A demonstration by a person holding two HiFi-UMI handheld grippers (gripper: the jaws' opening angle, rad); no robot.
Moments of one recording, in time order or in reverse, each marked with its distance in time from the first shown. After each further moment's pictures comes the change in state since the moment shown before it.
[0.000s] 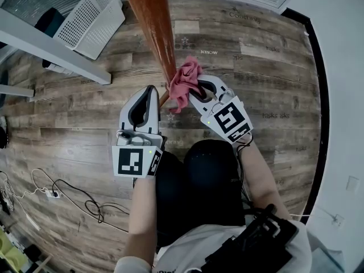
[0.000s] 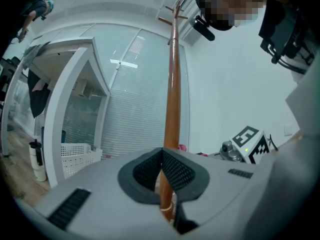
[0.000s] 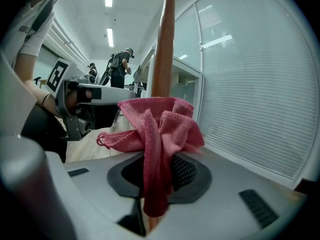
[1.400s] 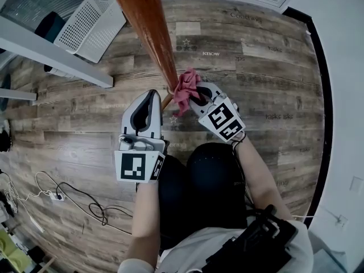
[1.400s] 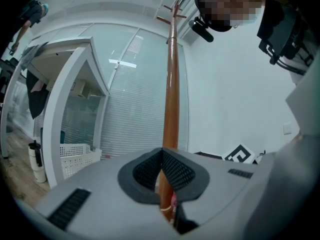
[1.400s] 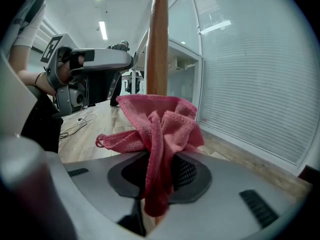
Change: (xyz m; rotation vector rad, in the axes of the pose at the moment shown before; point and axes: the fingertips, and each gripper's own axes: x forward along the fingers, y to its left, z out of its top) left arm 0.002 -0.004 -0.001 0.012 0.008 -0.008; right arm 0.025 0.006 -0.061 0.056 0.125 0.026
